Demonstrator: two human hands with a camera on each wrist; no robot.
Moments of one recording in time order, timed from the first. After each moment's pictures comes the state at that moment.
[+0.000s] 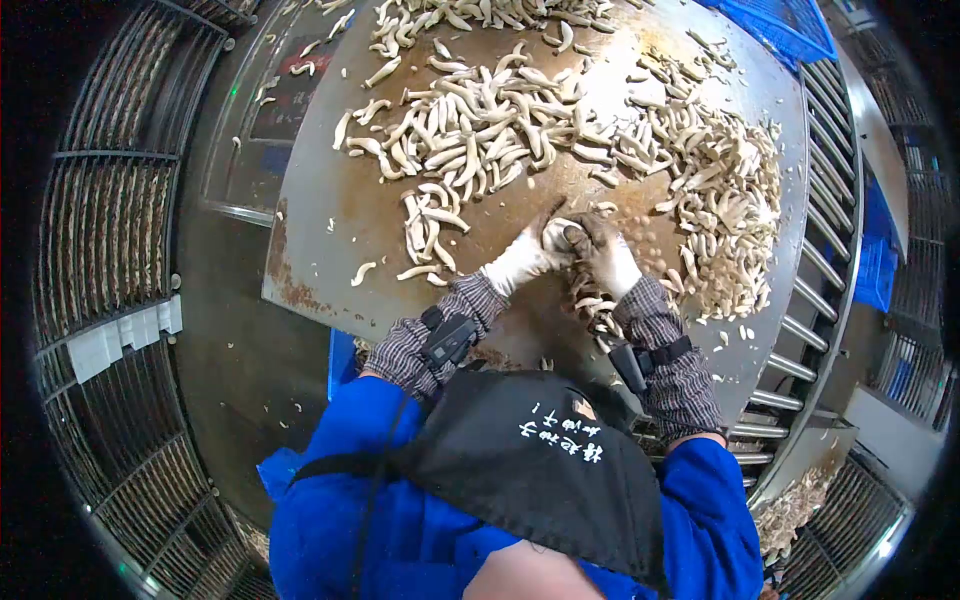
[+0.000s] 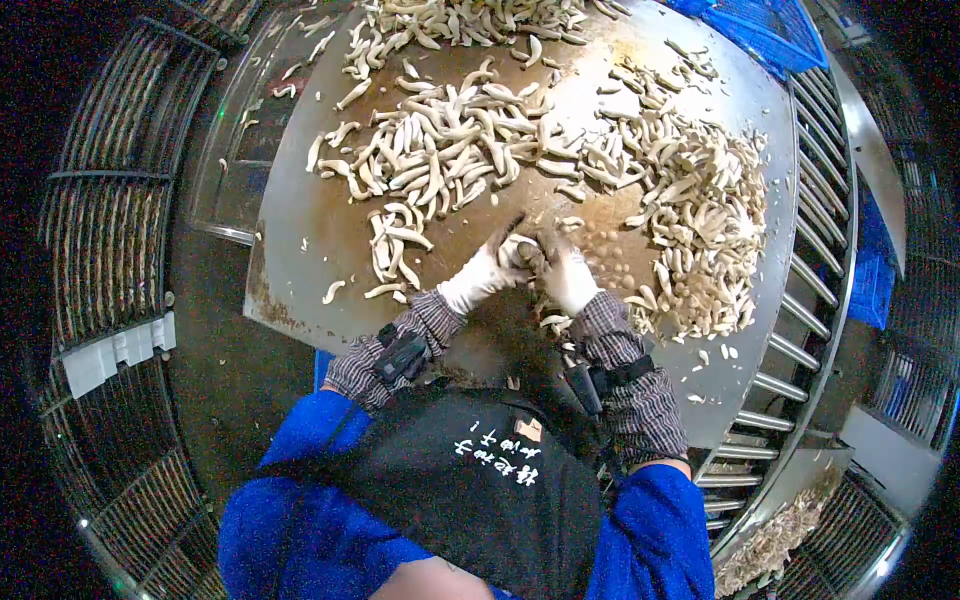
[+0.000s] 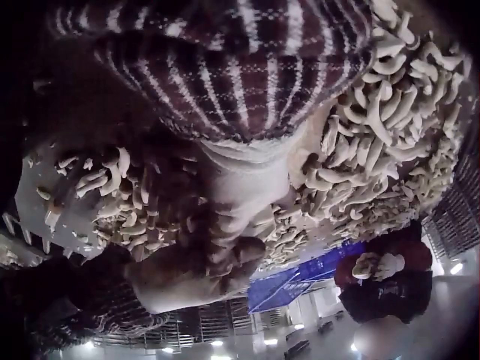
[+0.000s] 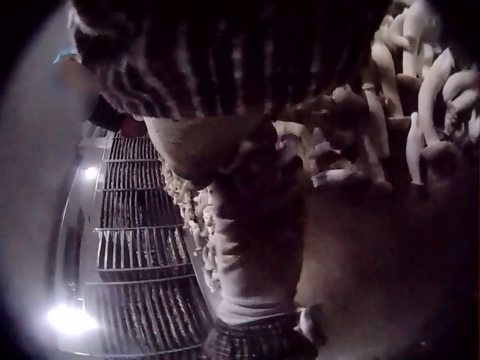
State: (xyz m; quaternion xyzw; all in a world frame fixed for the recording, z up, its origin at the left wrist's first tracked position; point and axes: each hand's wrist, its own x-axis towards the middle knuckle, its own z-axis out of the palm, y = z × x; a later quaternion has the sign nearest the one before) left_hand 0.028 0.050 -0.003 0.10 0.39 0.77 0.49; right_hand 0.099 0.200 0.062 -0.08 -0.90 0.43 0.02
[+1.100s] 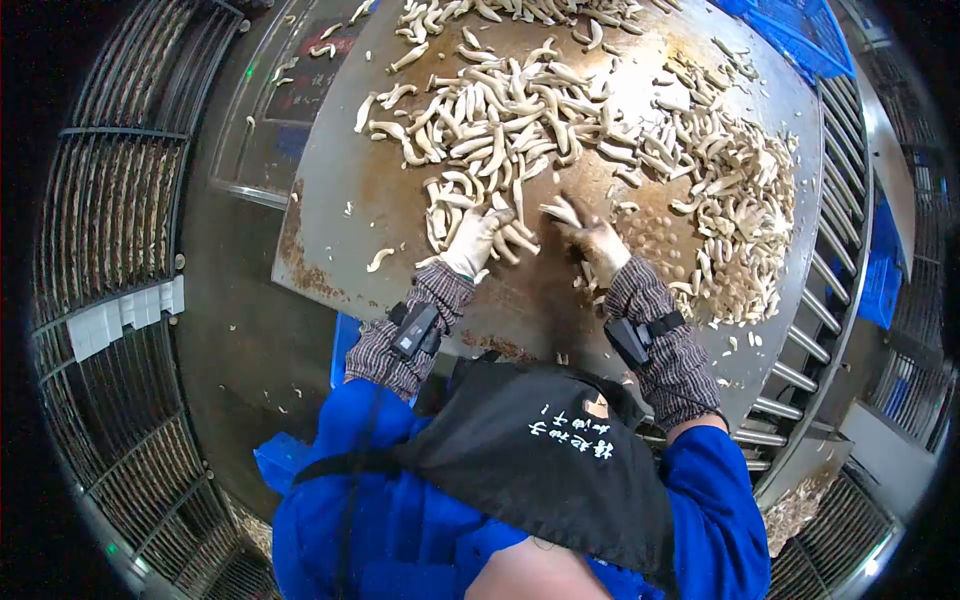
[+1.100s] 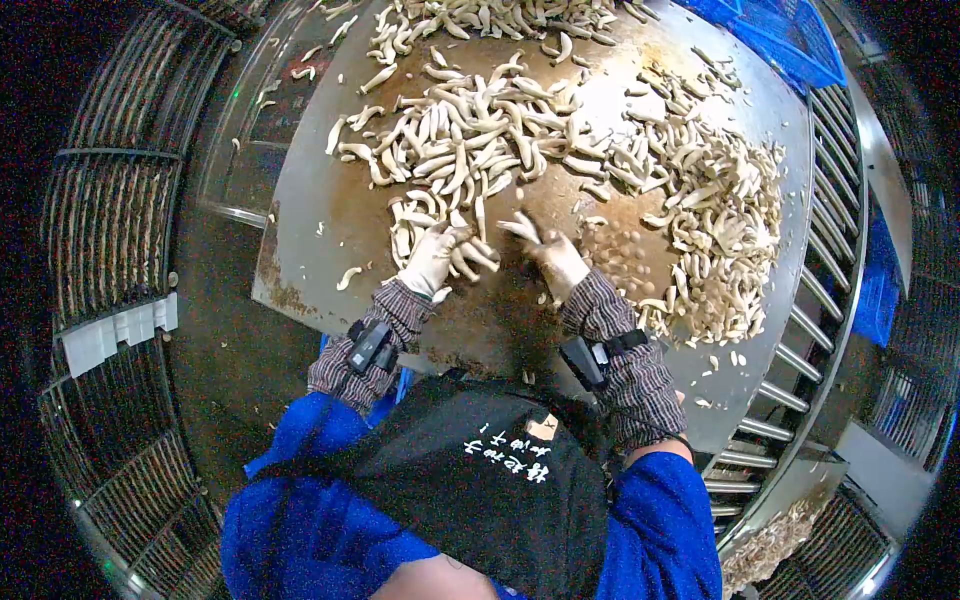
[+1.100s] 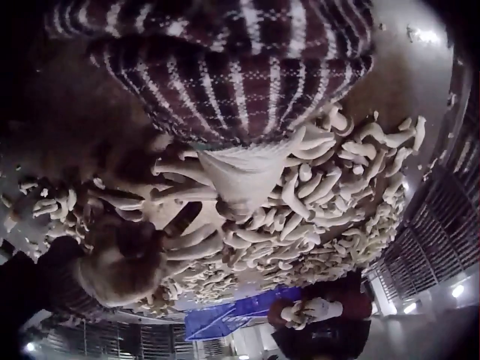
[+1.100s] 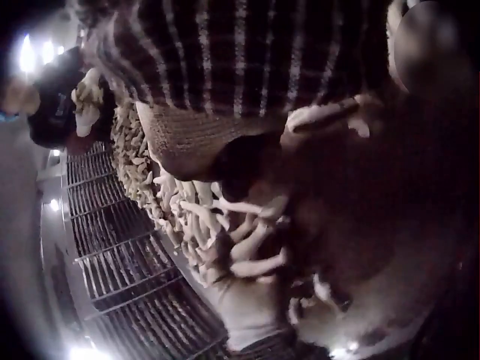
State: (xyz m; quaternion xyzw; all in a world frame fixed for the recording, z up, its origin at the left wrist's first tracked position) left_hand -0.021 -0.044 0.016 0.03 0.55 0.71 0.43; right_hand 0.069 0.174 0.011 -0.15 -0.58 0.79 -0.17
